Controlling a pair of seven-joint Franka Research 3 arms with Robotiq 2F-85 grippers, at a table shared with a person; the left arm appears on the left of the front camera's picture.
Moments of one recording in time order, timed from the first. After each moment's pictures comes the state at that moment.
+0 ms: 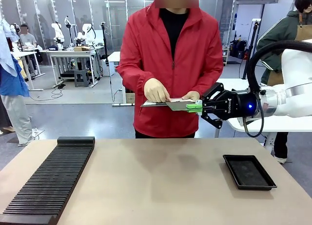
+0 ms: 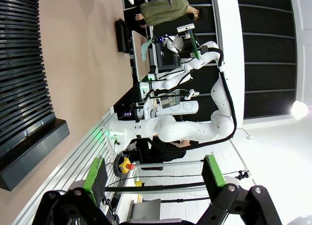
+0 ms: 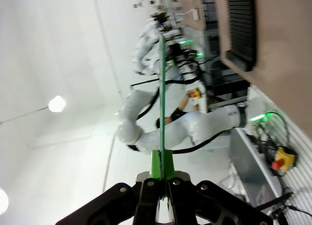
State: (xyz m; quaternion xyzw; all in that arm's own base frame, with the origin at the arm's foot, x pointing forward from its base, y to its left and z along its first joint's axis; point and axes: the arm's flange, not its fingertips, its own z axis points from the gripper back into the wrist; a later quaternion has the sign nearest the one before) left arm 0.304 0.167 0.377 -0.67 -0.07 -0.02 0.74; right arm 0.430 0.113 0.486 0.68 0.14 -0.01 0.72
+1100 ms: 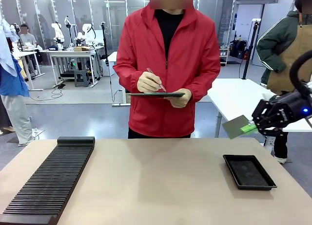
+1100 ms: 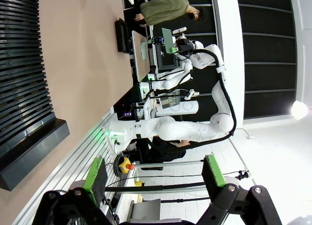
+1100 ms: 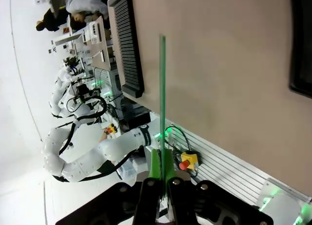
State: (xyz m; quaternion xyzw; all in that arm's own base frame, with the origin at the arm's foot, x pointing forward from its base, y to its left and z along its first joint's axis) left arm 0.304 0.167 0.377 -0.67 -0.07 -0.02 0.74; right arm 0.438 -0.054 0.482 0.49 0.05 -0.05 0.87
